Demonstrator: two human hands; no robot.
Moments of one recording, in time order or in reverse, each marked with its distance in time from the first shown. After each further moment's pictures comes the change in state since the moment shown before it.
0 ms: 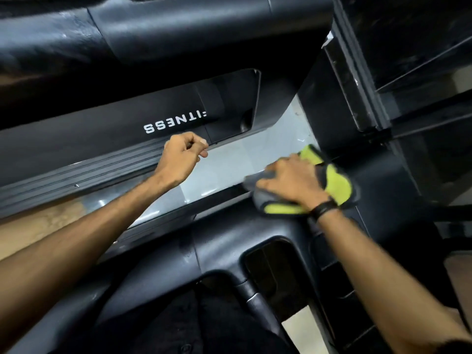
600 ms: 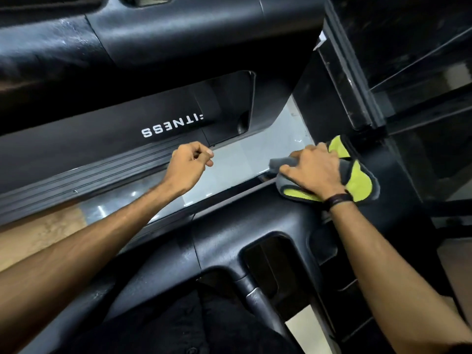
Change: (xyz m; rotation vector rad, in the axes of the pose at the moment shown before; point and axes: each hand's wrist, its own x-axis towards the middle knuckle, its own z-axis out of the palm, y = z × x) left_hand -0.016 0.003 0.018 0.082 -0.033 0.017; right_hand -0.003 0.045 0.000 -0.114 0.199 0.243
